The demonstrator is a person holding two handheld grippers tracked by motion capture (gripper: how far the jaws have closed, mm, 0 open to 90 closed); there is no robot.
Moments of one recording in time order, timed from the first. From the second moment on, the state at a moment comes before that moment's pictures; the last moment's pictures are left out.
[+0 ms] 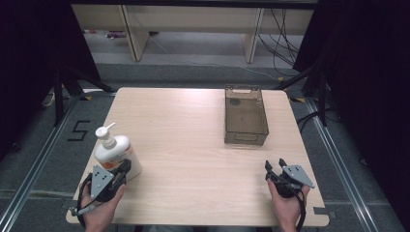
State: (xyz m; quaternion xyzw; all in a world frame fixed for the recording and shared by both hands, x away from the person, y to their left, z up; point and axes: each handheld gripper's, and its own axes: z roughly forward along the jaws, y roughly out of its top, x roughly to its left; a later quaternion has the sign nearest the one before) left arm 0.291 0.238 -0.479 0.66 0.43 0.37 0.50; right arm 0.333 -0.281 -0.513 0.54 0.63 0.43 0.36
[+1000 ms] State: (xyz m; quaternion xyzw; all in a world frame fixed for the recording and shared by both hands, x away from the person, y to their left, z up) left arm 0.255 0.295 -0.517 0.62 0.48 0.37 0.50; right arm 0.328 -0.139 -0.448 0.40 0.67 0.55 0.31
